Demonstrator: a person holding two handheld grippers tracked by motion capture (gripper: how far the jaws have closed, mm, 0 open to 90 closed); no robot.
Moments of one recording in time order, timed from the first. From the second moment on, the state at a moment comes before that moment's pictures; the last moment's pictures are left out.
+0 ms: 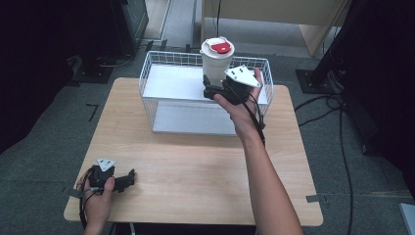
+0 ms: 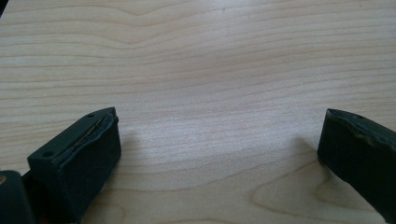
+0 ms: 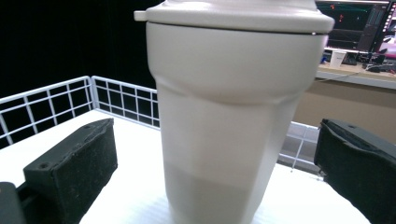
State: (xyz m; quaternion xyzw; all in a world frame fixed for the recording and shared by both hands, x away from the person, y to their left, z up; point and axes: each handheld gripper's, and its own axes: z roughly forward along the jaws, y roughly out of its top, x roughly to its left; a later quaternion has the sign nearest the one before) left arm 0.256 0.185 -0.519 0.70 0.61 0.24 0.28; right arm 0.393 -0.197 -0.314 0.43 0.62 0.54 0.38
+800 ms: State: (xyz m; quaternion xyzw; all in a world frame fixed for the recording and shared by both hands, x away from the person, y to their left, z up) left arm 0.256 0.185 -0.519 0.71 0.61 0.24 0.28; right arm 0.344 -0.232 -0.344 0.43 0.62 0.52 0.39
